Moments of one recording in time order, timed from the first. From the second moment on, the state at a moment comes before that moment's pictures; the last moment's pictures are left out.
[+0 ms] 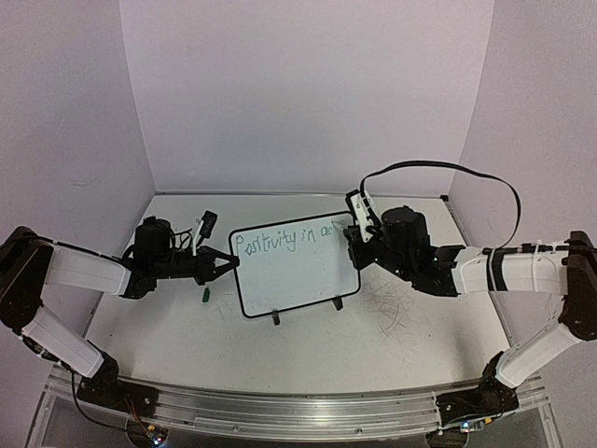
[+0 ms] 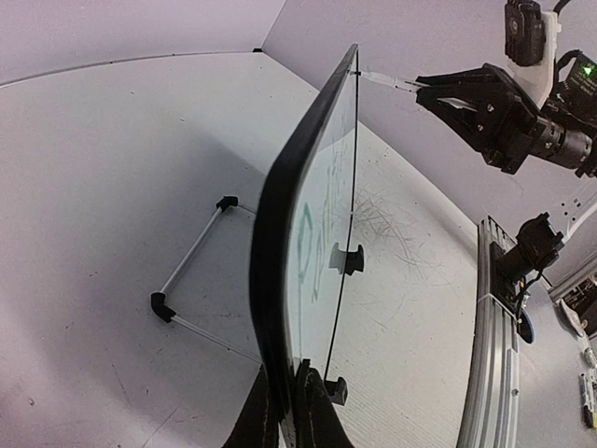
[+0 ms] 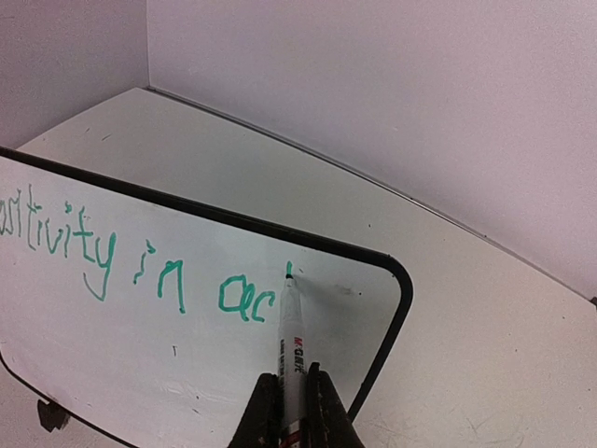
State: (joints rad) left arm -0.46 1.44 0.54 0.56 0.69 -0.23; right arm 0.83 1.47 0.86 0.27 0.33 -0.04
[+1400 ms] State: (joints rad) left arm -0.46 1.44 0.54 0.55 0.68 -0.23; right arm 0.83 1.46 0.82 0.24 0.31 0.02
